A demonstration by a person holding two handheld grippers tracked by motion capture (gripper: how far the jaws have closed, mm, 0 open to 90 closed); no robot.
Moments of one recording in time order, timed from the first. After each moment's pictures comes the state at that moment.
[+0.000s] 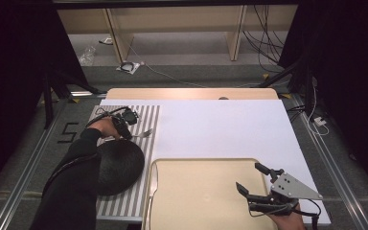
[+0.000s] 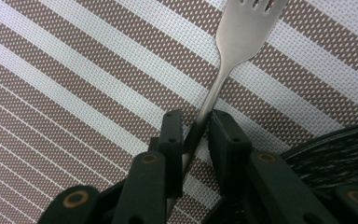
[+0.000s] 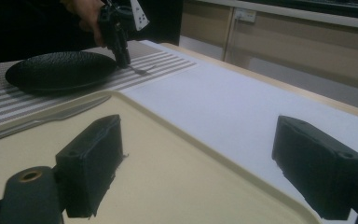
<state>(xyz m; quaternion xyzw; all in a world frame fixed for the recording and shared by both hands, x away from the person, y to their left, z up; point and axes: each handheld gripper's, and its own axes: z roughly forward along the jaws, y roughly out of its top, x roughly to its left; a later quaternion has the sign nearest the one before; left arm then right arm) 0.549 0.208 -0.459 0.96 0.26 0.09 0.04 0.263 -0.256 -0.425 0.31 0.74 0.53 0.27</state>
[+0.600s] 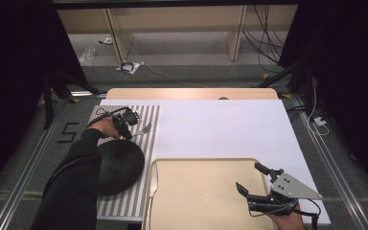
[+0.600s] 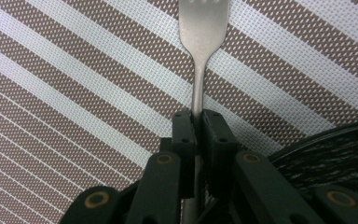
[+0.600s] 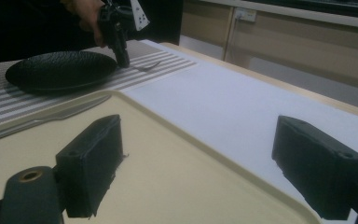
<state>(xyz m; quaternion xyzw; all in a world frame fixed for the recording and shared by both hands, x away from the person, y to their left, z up) 0.548 0.205 -0.459 0.96 0.26 0.09 0.04 0.263 -0.256 -0.425 0.31 0.74 0.53 0.27</state>
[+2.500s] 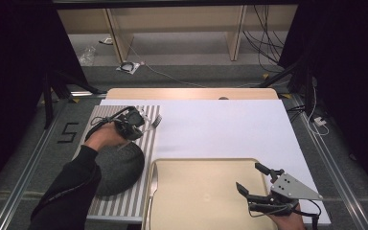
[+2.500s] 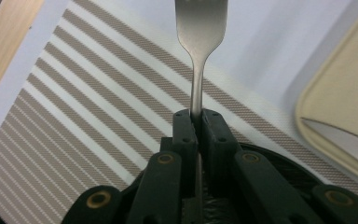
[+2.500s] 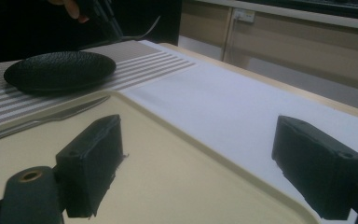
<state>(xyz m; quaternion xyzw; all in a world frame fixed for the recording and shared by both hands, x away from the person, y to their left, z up) 0.460 0.160 -0.383 0.94 0.26 0.17 0.14 0.262 -0.255 -0.424 0.31 0.74 0.53 0.27</state>
